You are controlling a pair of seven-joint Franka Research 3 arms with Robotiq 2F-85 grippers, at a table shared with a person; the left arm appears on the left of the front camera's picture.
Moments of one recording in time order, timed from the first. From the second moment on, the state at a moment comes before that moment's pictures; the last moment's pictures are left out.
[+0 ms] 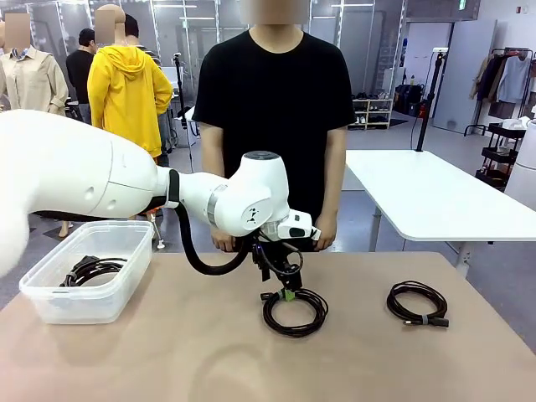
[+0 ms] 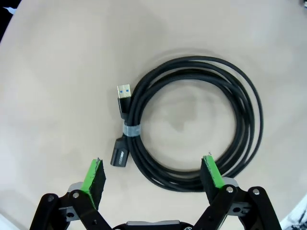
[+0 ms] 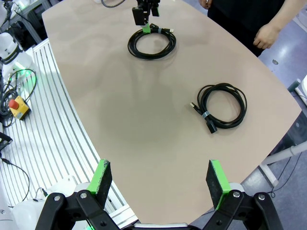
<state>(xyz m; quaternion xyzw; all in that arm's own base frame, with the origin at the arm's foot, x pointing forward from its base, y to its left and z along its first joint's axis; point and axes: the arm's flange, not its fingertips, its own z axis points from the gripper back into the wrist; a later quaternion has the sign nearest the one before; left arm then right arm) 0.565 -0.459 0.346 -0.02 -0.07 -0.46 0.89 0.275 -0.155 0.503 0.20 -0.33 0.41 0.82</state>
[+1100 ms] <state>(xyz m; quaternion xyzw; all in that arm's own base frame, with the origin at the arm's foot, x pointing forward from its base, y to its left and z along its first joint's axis) 0.595 -0.461 0.310 -0.02 -0.04 -0.48 0.88 0.275 -0.155 0.503 0.20 -0.33 0.41 0.82</state>
